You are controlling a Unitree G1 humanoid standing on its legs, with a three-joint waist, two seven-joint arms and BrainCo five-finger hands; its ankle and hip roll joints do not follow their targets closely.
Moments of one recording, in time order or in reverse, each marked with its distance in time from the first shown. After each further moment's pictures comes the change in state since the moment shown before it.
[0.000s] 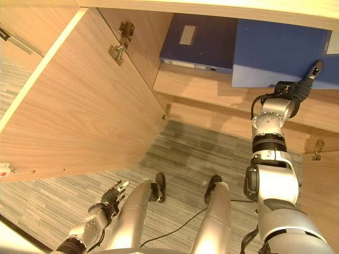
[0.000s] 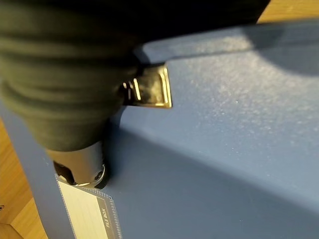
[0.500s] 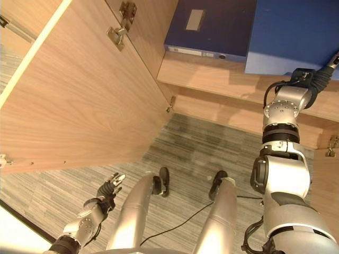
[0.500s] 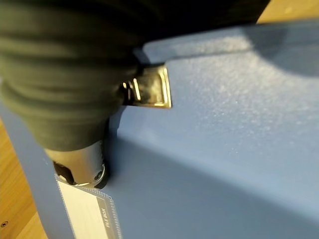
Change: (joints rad) left arm 0.026 0.056 0.003 -0.143 -0.052 -0.007 0.021; right arm -0.087 -0.058 -0.007 0.039 -0.001 -0.008 -0.043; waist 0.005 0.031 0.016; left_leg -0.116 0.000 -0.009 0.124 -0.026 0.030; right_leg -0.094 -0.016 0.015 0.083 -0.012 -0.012
